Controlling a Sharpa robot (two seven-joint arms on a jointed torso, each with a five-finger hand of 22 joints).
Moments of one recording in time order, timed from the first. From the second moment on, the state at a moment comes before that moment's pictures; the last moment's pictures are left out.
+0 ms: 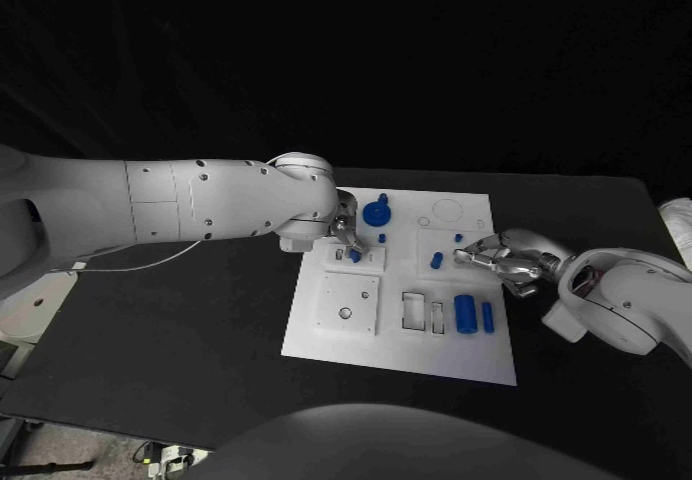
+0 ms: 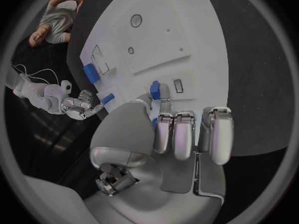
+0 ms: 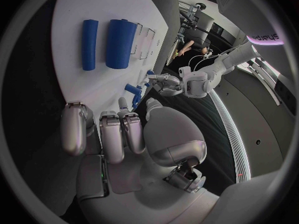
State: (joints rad) left arm 1.38 -0.76 -0.23 1.51 -1.05 0.15 -0.69; left_hand 1.20 0.05 0.13 0.28 0.27 1.02 0.04 0.32 0.84 1.47 -0.02 1.58 1.31 1.46 -0.06 1.57 1.31 0.01 1.47 0.05 1.56 1.31; right arm 1.25 -0.80 -0.21 1.50 -0.86 -0.09 -0.03; right_hand 1.06 0.19 -0.10 0.29 0.33 0.68 0.15 0.20 0.44 1.47 0.06 1.57 1.31 1.47 0.01 1.57 1.31 0.05 1.38 0.13 1.37 1.31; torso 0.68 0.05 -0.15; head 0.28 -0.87
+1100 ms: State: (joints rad) left arm 1.38 -0.81 -0.23 1.56 -1.05 0.04 -0.68; left_hand 1.25 -0.03 0.29 0.20 0.39 1.03 0.04 0.33 0.90 1.47 -0.03 1.58 1.31 1.47 -0.07 1.57 1.31 0.01 1.46 0.05 1.56 1.31; right arm 1.24 -0.80 -0.21 1.49 -0.86 -0.09 -0.03; right_hand 1.06 0.19 -0.10 0.29 0.34 0.68 0.15 0.20 0.44 1.47 0.06 1.57 1.31 1.47 0.01 1.57 1.31 0.05 1.37 0.13 1.36 1.31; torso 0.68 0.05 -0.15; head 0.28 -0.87
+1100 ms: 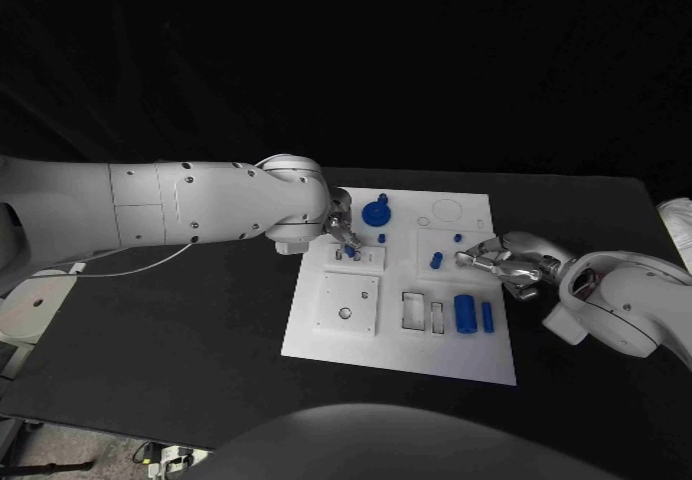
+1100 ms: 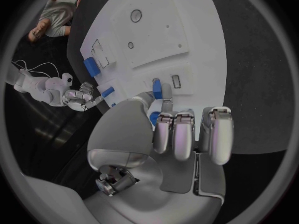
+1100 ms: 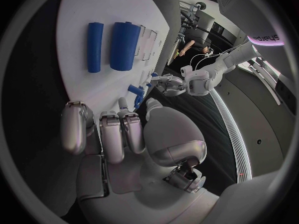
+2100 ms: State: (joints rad) left arm 1.32 -0.90 -0.23 1.71 -1.23 -0.24 -0.68; left_hand 1.23 -0.03 0.32 0.21 0.38 1.03 0.04 0.34 0.92 1.47 -0.03 1.58 1.31 1.47 -0.07 1.57 1.31 0.01 1.47 0.04 1.56 1.31; right arm 1.25 -0.87 -0.21 1.61 -0.86 -0.29 0.10; right_hand 1.07 0.20 -0.13 0.29 0.36 0.73 0.16 0.24 0.44 1.47 0.08 1.57 1.31 1.47 0.02 1.57 1.31 0.05 1.41 0.14 1.40 1.31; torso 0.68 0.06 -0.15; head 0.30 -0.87
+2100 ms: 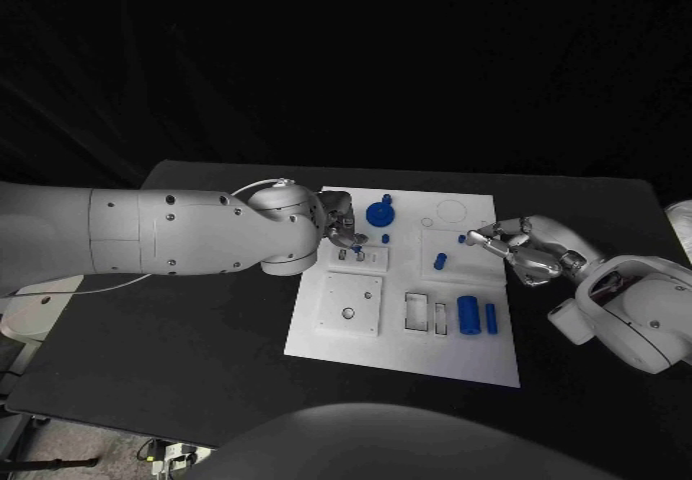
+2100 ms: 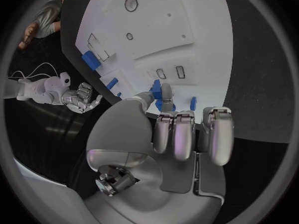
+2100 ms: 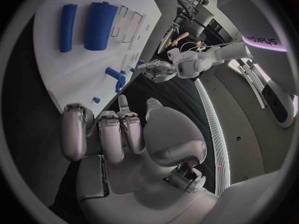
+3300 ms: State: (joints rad) left arm 1.24 -0.88 -0.23 1.71 -1.43 -0.36 -0.68; left_hand 1.21 -0.04 0.35 0.23 0.37 1.03 0.05 0.37 0.95 1.47 -0.03 1.58 1.31 1.46 -0.08 1.57 1.31 0.02 1.47 0.04 1.56 1.31; right arm 1.31 -0.86 -0.21 1.67 -0.86 -0.44 0.13; right_hand 1.08 0.20 -0.14 0.29 0.39 0.74 0.16 0.24 0.43 1.47 0.08 1.57 1.31 1.47 0.03 1.57 1.31 0.05 1.41 0.14 1.40 1.31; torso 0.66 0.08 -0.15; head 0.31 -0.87
